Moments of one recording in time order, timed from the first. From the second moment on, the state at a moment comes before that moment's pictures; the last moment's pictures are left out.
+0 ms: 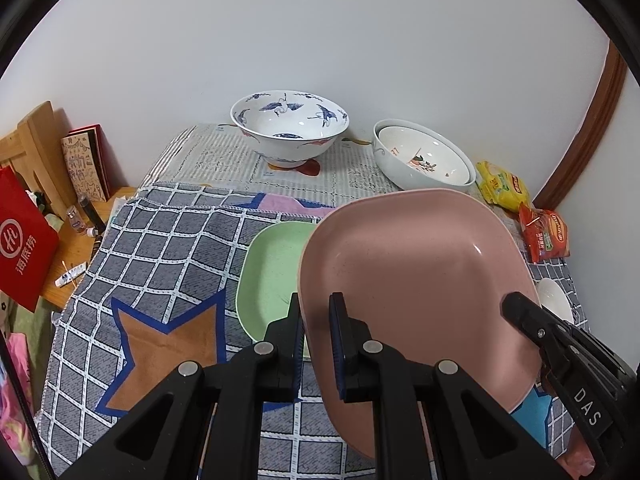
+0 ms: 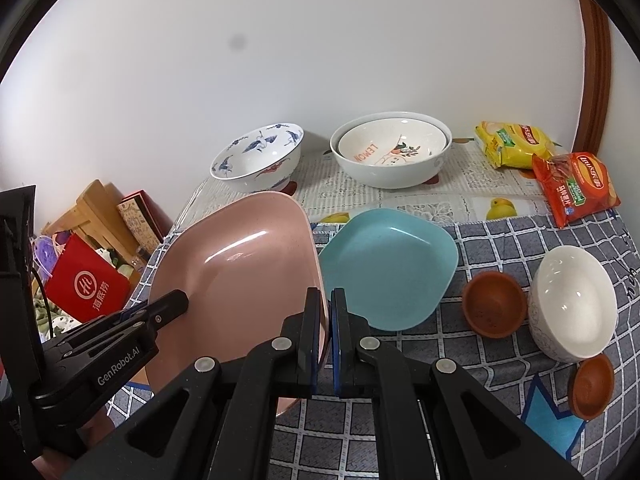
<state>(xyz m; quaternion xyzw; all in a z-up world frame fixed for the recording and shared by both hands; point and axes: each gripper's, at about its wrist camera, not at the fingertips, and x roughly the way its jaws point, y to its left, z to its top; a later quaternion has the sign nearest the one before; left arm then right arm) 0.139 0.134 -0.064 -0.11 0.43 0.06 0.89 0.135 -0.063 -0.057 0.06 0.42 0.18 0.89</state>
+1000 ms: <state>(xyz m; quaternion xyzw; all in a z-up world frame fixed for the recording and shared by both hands) 0.194 0.185 -0.099 -0.11 0.45 0.03 0.88 0.181 -0.014 -0.084 0.06 0.43 0.16 0.88</state>
